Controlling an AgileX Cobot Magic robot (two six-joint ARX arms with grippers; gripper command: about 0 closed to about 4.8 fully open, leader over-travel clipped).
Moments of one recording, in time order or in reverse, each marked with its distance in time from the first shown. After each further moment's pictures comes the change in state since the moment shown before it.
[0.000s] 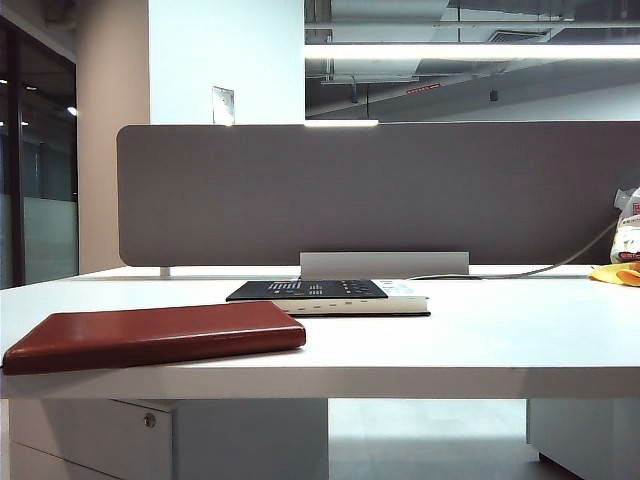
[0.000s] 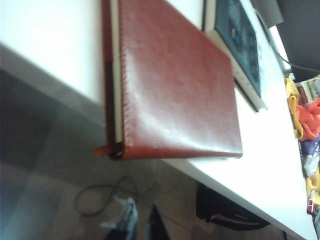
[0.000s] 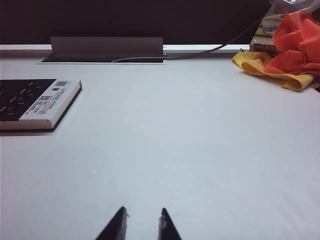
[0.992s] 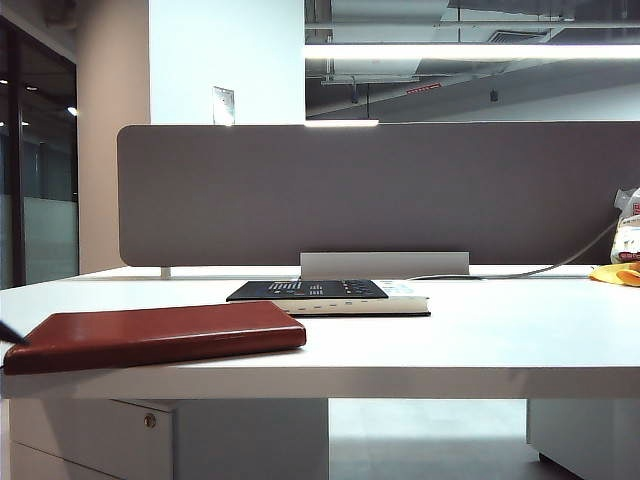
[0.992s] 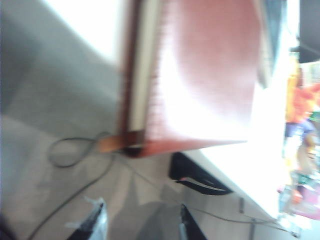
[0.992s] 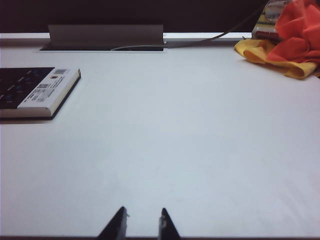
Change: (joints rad) left arm 0.000 0.650 0.002 0.560 0.169 -0.128; right arm 0.000 0.000 0.000 -0.040 0.000 0.001
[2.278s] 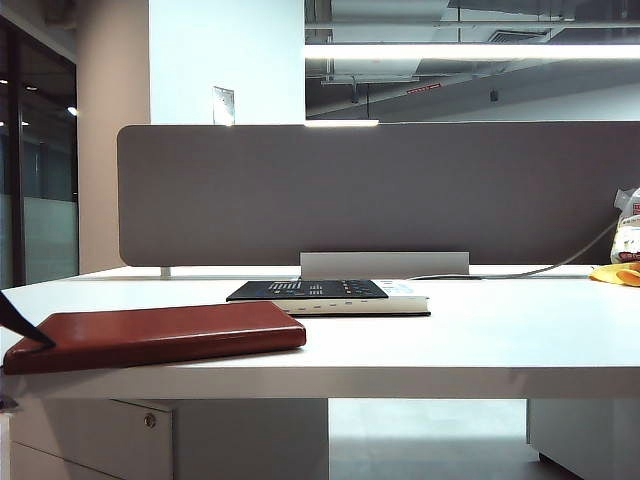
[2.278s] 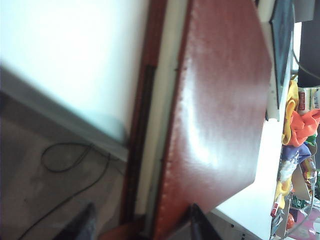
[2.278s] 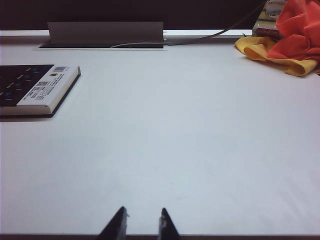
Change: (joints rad) left arm 0.000 0.286 0.098 0.161 -0.037 -0.064; right arm 0.000 0.000 0.000 -0.008 0.000 0.000
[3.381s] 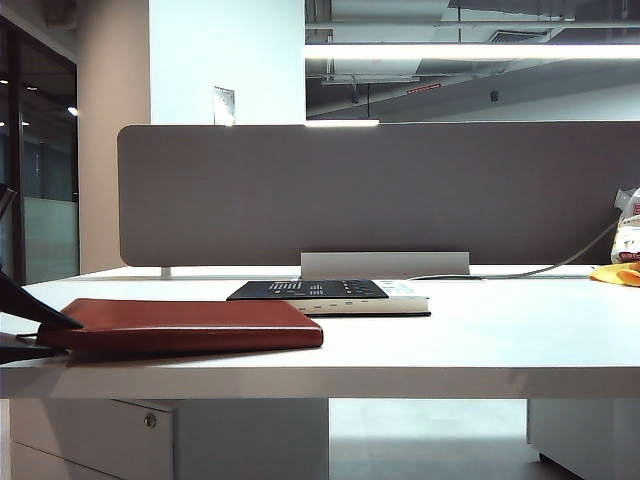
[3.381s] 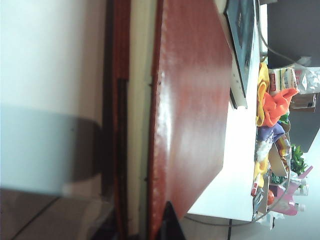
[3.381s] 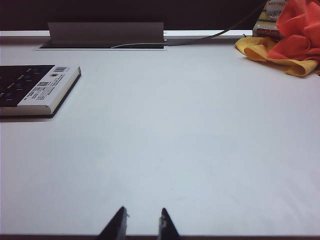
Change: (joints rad) left arm 0.000 0.107 0.067 0.108 0.098 0.026; right arm 0.000 0.000 0.000 0.001 0.000 0.000
